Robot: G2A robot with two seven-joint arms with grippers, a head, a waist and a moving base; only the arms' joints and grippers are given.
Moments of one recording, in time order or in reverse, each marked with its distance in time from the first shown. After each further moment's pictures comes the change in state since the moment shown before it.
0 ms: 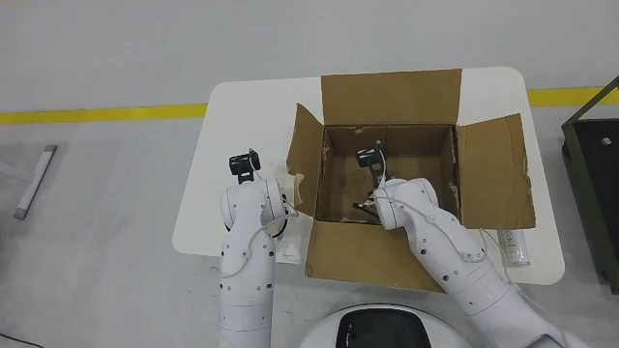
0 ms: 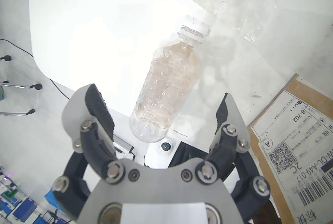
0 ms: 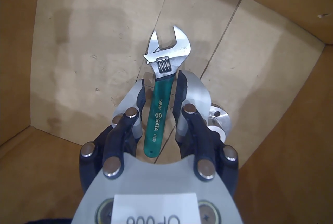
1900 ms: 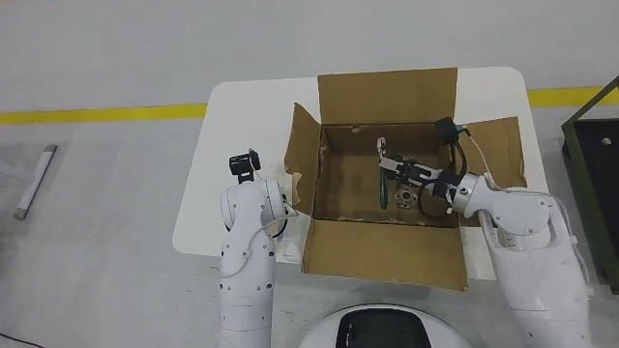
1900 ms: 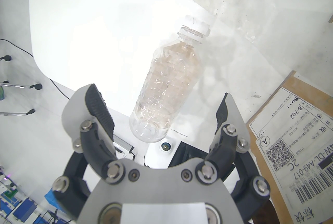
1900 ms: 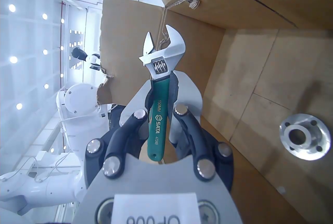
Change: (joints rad) left arm 0.000 0.000 0.000 0.000 0.000 0.000 0.000; right arm -0.288 0.033 0.562 -0.318 1.136 -0.427 -0.157
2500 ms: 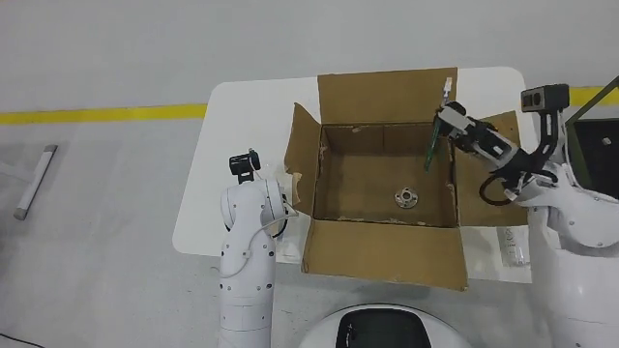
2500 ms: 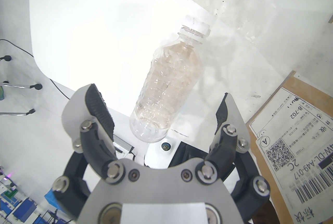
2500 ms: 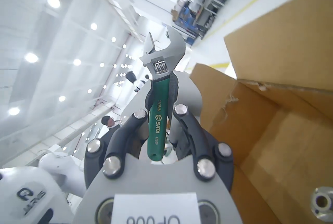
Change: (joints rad) left arm 0.000 0.000 0.000 0.000 0.000 0.000 0.000; right arm -0.041 0.034 0.219 -0.154 0.471 -0.234 -0.074
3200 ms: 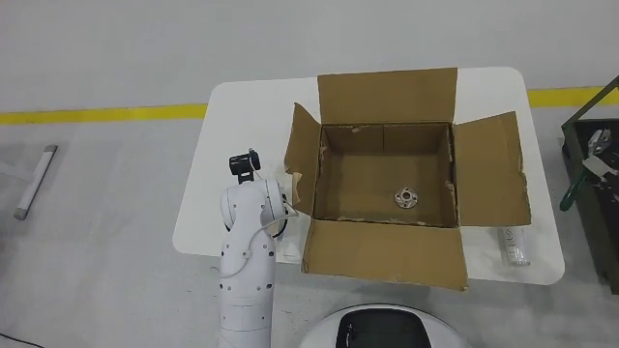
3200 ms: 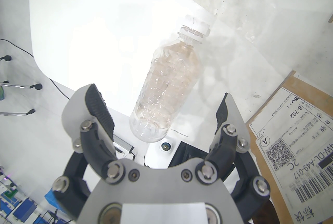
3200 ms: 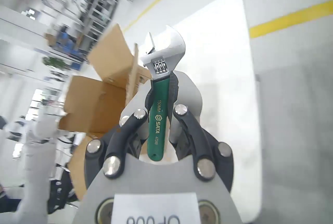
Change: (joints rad) left arm 0.000 0.000 0.000 0.000 0.000 0.000 0.000; right arm -0.321 0.104 0.462 -0.216 -0.587 0.122 0.043
